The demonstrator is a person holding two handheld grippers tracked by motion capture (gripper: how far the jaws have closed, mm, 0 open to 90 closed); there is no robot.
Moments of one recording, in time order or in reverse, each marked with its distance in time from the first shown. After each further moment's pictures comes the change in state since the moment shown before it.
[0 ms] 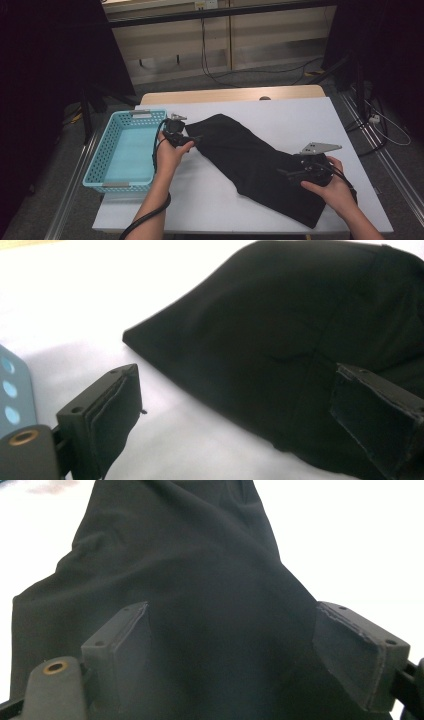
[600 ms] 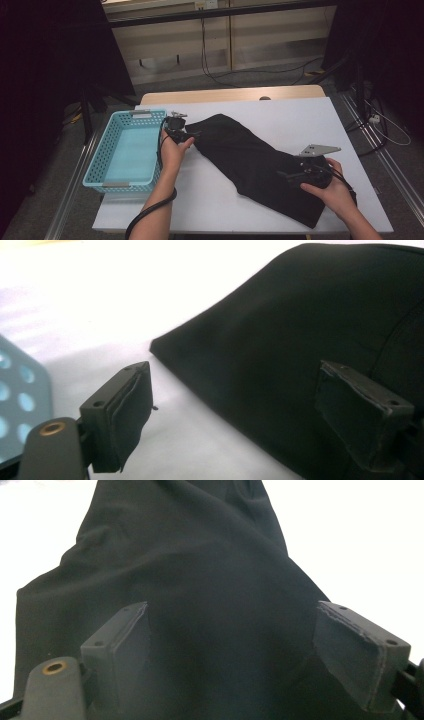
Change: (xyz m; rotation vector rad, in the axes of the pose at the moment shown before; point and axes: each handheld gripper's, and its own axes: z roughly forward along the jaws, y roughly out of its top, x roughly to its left) left arm 0.007 0.000 0.022 0.014 0.085 -0.030; right arm 0.004 -0.003 0.002 0.005 0.007 -0.009
